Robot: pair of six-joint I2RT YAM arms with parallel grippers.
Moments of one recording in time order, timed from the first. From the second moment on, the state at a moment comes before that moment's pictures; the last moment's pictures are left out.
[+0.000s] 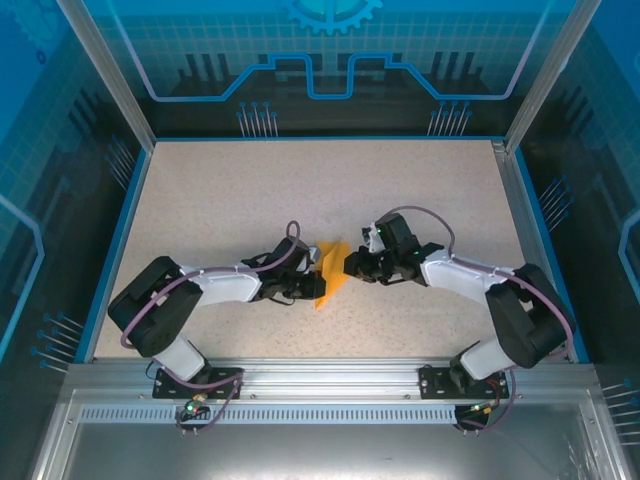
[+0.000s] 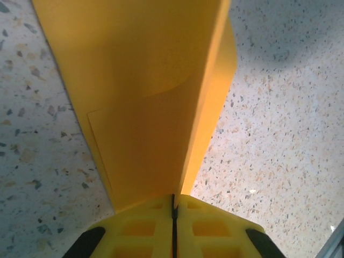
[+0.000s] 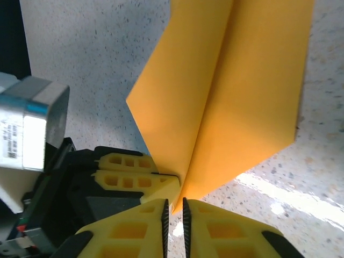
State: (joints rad) left arm -0.67 1.60 0.68 0.00 0.34 -0.68; right arm 0.55 1.51 0.75 -0.13 -0.51 0.82
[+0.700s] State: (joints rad) left arm -0.54 1.65 0.64 0.11 0.55 -0.69; right arm 0.64 1.72 0.85 0.03 -0.50 0.94
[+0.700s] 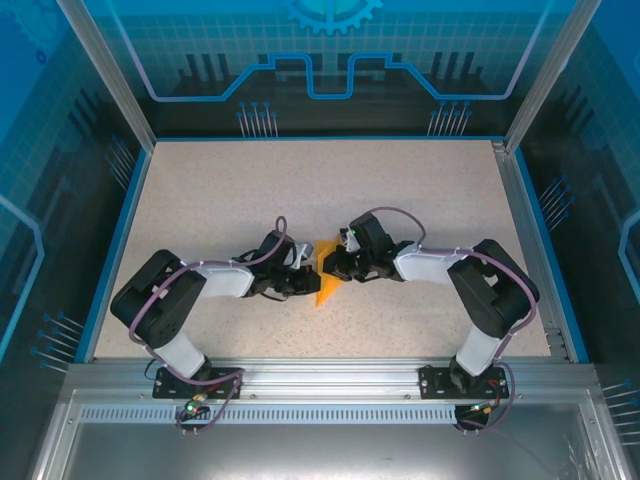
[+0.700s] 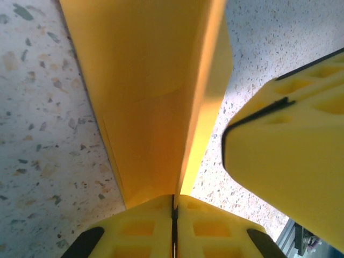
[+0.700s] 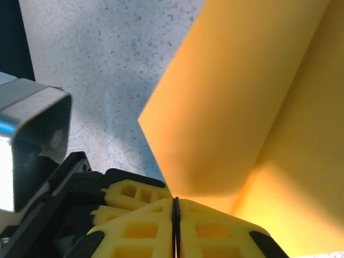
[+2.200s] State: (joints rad) left arm -0.44 1.75 0.64 0.17 0.73 -0.73; right arm 0.61 1.86 0.96 0.01 -0.47 0.95
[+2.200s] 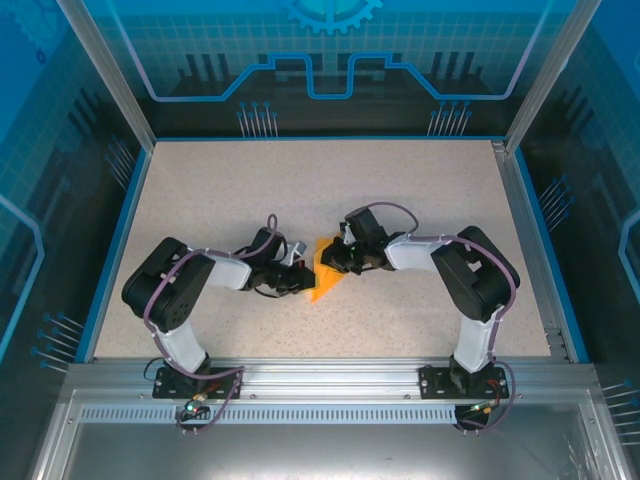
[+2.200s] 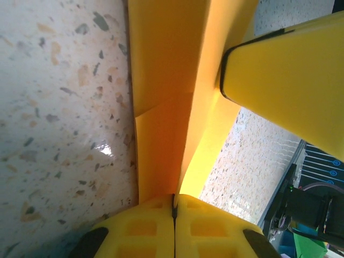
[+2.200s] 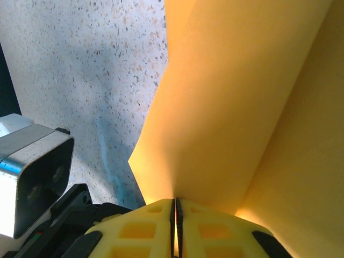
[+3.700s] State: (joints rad) left arm -0.38 1.84 0.72 0.12 0.87 -0.74; right arm 0.62 1.82 0.93 0.01 -0.48 0.94
